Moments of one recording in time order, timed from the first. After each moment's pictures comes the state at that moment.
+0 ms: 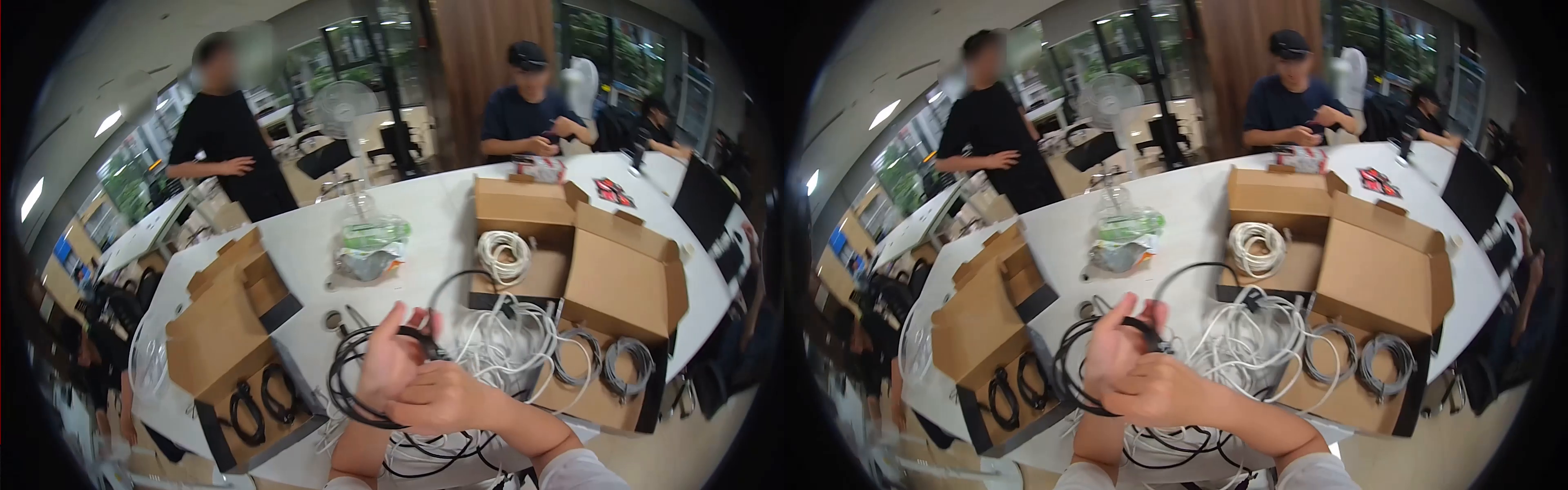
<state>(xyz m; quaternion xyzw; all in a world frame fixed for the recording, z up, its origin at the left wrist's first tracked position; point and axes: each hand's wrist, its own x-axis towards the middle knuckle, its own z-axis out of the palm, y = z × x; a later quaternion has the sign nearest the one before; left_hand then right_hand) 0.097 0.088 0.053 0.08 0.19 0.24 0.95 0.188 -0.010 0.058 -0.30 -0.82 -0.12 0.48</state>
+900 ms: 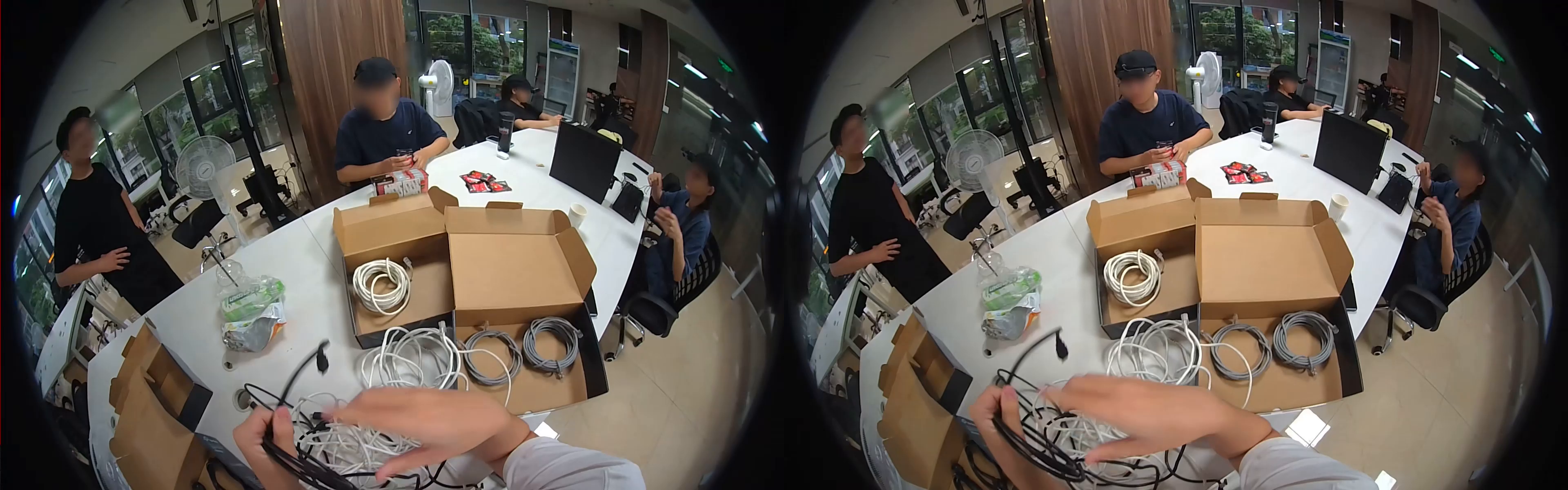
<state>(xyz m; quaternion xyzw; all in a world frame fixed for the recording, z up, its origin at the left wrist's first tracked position) 0.083 0.060 0.081 0.75 0.31 0.47 0.36 0.258 -0.071 0.107 -0.45 -0.76 0.14 0.45</state>
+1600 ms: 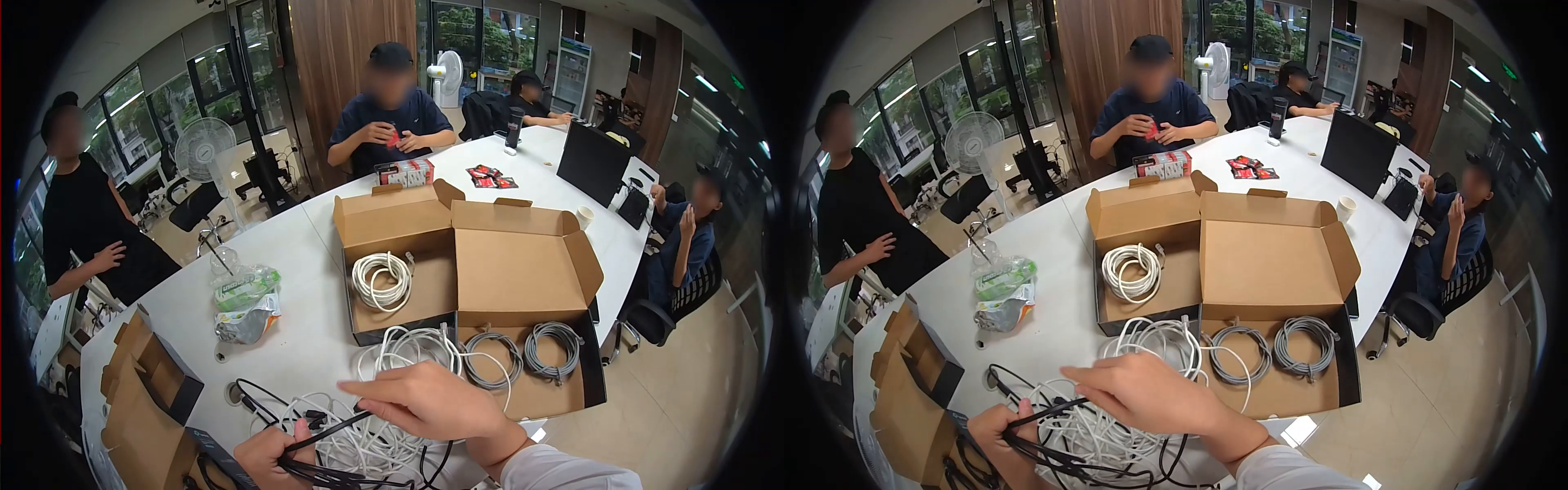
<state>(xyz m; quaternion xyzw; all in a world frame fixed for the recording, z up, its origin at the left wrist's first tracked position) 0.084 0.051 0.096 0.85 0.29 0.40 0.20 0.276 -0.055 0.096 -0.61 -0.65 0.13 0.43</state>
